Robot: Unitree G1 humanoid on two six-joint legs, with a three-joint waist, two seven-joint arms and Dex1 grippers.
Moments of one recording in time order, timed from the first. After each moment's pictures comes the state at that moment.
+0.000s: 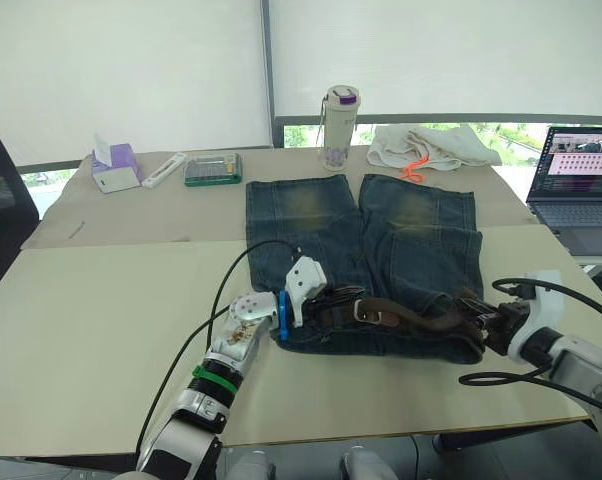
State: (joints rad) left arm -0.55 0.10 -0.23 0.47 -0.19 -0.14 -1.00; right arm 0.03 -0.72 -0.38 -0.29 0.85 0.81 0.36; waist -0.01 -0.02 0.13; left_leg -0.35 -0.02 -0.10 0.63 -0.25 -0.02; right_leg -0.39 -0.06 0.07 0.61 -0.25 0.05
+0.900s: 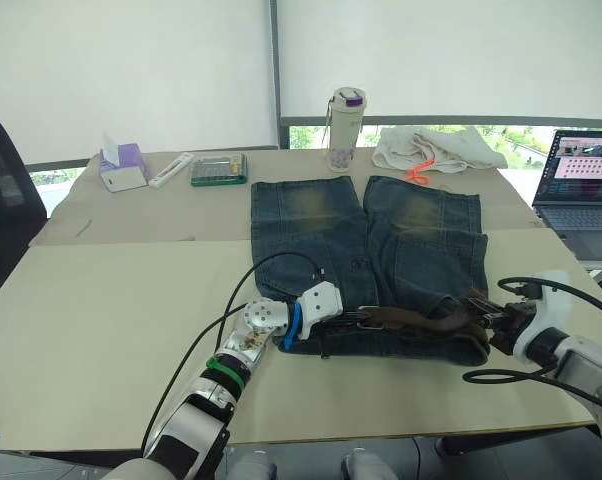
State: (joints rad) left arm -0.64 0.08 -0.33 0.74 0.01 -0.37 -0.99; right arm 0.02 -0.72 -0.41 -0.29 0.81 0.82 0.37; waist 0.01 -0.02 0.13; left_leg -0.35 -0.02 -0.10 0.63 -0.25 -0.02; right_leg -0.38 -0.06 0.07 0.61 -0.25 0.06
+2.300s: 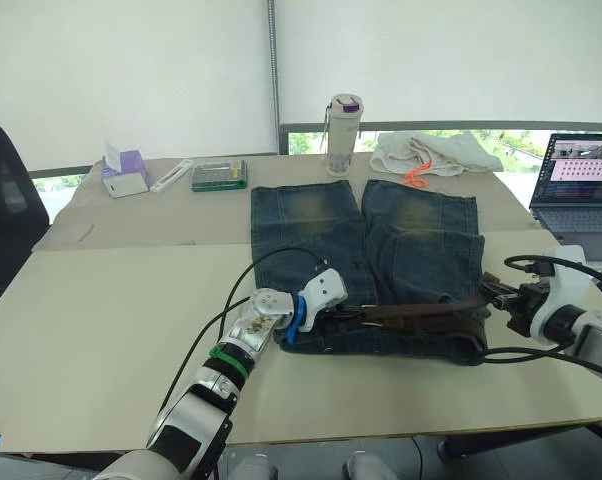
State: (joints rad) left arm -0.66 0.09 -0.32 0.67 -0.02 -0.05 -0.96; right arm -0.12 -0.79 -0.44 -0.28 0.76 0.97 0.36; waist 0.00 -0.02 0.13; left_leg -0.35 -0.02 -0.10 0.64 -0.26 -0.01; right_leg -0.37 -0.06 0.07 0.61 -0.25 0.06
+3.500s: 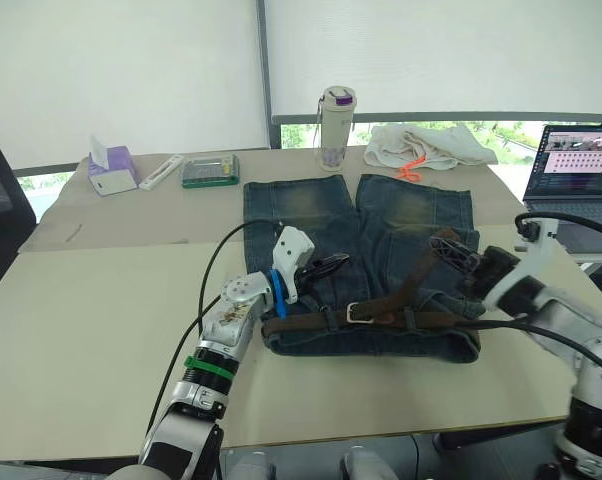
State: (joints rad) left arm -0.60 0.10 -0.13 0.30 -0.20 0.11 -0.81; right arm -0.32 -0.43 -0.51 -0.34 1.13 1.02 0.14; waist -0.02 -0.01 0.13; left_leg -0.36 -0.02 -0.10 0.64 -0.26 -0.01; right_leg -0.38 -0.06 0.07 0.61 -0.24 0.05
